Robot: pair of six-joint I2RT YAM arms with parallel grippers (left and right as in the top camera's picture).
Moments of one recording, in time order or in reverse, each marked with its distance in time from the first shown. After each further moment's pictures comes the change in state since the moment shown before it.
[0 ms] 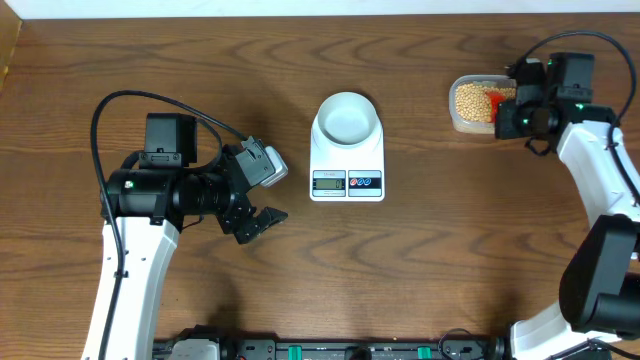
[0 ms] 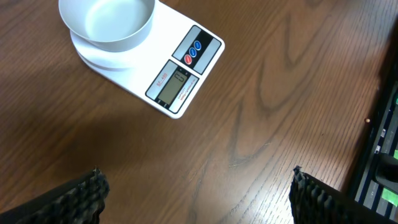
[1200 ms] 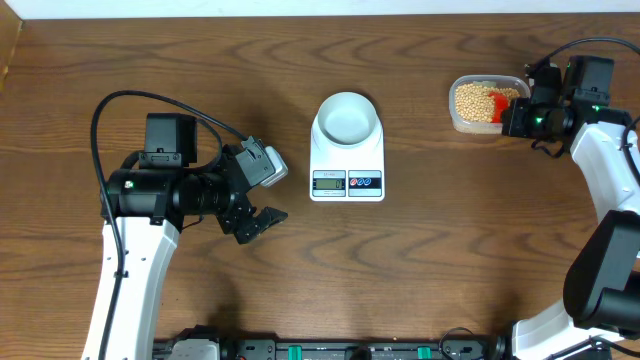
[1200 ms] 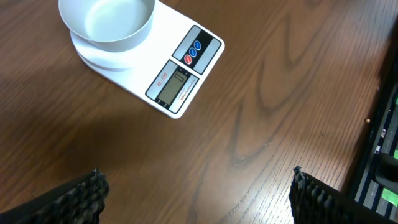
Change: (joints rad) left arm 0.000 0.000 0.000 0.000 0.000 0.000; right arm -0.063 0.013 0.000 -0.002 -0.122 0.159
